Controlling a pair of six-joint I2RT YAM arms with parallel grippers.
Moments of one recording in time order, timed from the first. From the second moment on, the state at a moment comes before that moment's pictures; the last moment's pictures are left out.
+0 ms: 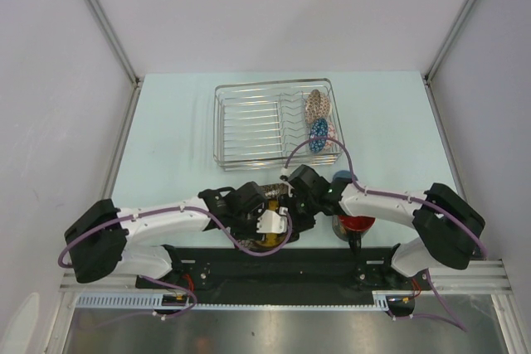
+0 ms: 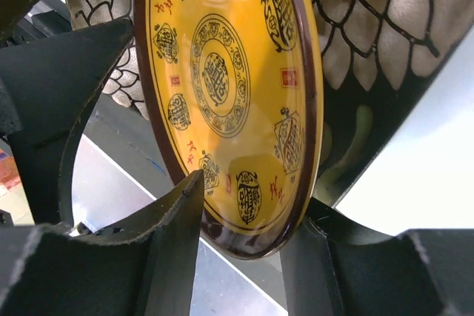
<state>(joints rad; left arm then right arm) -1.03 1.29 0.67 -0.52 0.02 0.65 0.95 1.48 0.79 -0.33 -0.36 0.73</state>
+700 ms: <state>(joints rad) -1.03 1.29 0.67 -0.47 0.01 0.65 0.93 1.48 0.79 -0.20 -0.28 0.77</state>
